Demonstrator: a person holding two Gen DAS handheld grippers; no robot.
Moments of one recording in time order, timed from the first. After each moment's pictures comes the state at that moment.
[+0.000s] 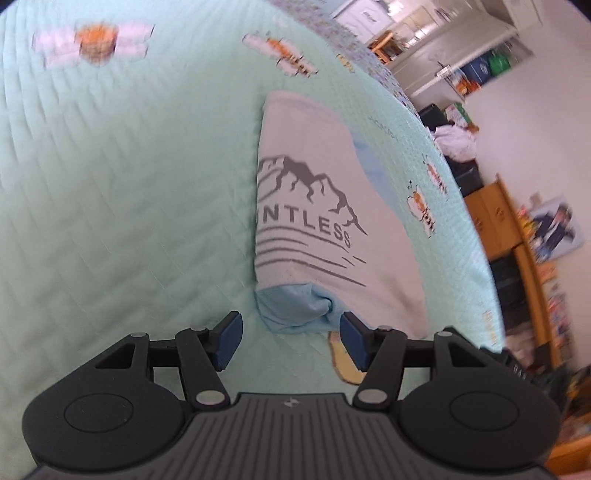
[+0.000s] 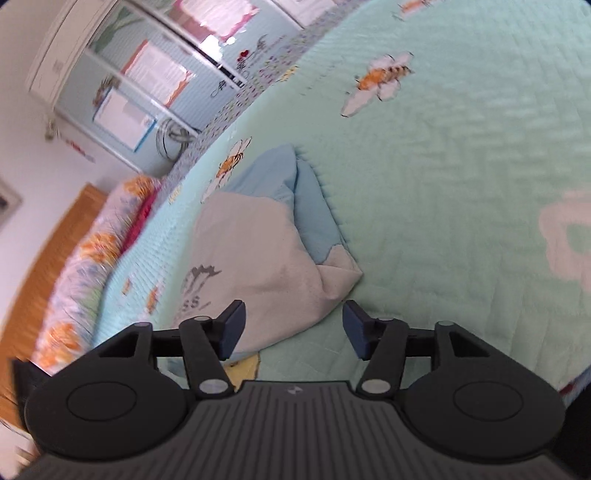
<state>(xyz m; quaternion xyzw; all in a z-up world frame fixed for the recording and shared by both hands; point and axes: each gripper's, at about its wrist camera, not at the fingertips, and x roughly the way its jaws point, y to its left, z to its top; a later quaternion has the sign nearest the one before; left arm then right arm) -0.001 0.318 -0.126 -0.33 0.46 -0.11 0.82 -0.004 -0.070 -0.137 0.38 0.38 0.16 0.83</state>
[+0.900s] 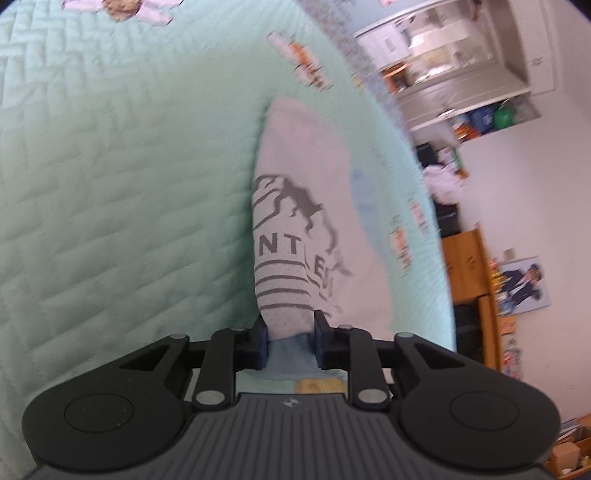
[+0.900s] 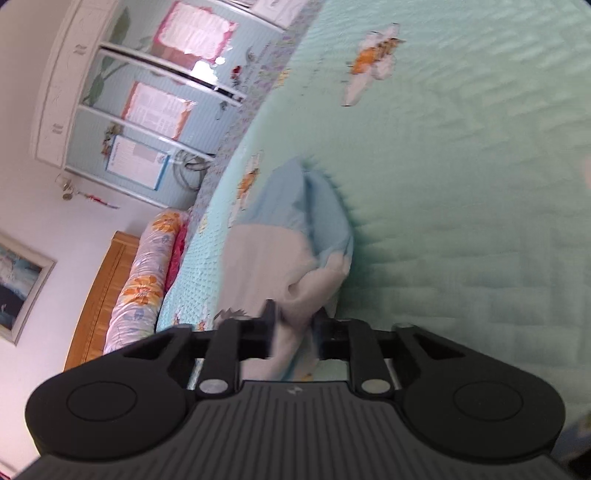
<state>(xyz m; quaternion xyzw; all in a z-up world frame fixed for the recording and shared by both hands) 0.007 0.330 -0.137 -0.43 0.44 -0.11 0.78 0.019 -0.069 -0.154 0.47 0.37 0.16 0.78</state>
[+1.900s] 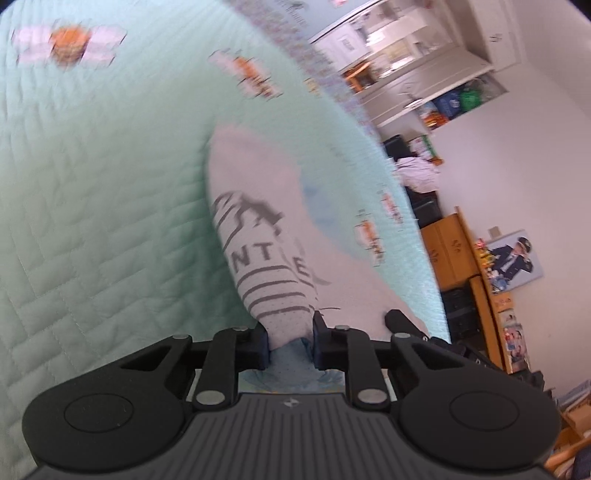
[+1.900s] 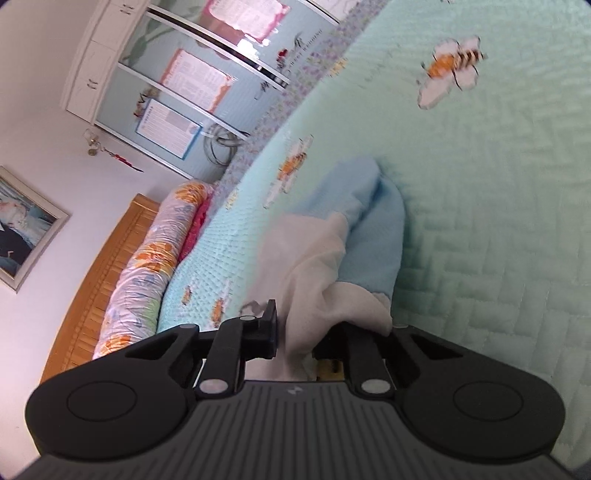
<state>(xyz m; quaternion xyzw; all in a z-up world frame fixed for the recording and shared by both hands) -0.012 0.298 -0.077 -0.37 0.38 -0.15 0.83 0.010 -0.036 -0.094 0.40 0.34 0.23 0.82</state>
